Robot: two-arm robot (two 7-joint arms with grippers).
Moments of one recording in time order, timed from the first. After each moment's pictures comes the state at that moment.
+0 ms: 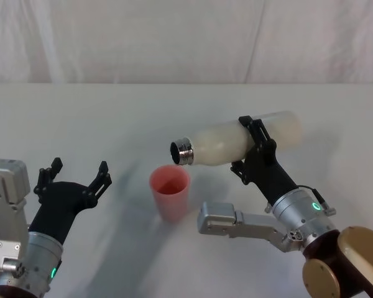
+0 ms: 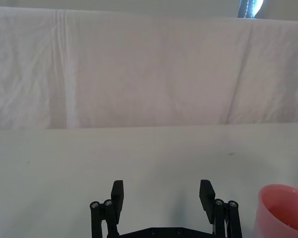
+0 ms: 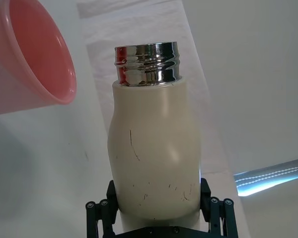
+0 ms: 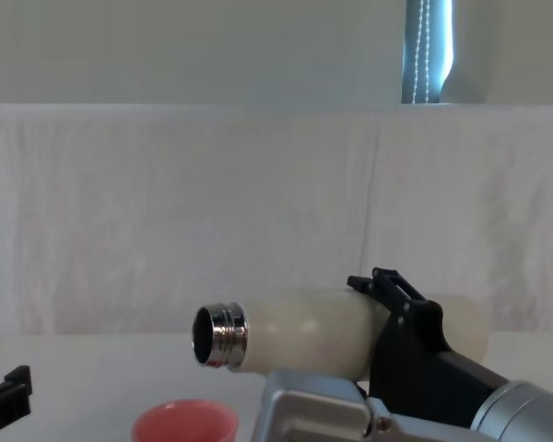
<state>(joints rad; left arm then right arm) 0.27 0.24 0.04 -1.85 -0.25 -0.02 -0.02 0.22 0.26 -0.61 -1.49 -1.00 0.02 -0.15</state>
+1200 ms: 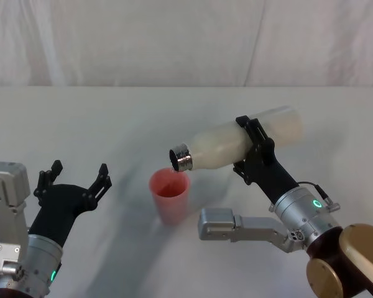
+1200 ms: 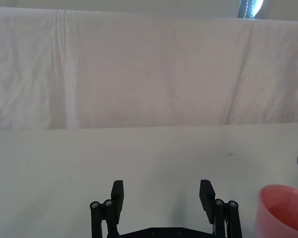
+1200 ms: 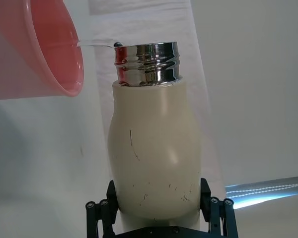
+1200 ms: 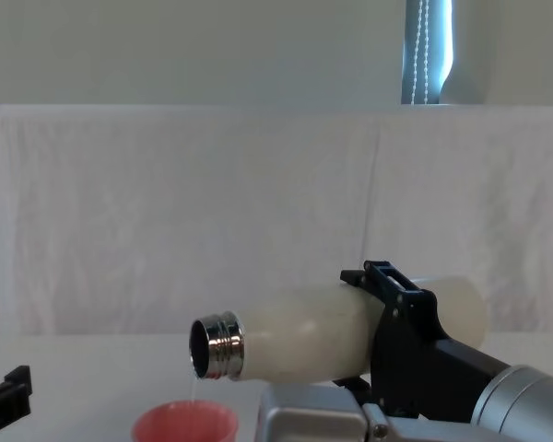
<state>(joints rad) 0.27 0.24 0.04 -1.85 -0.25 -0.02 -0.02 0.25 0.31 -0.65 -1.52 -1.05 0.05 -0.11</state>
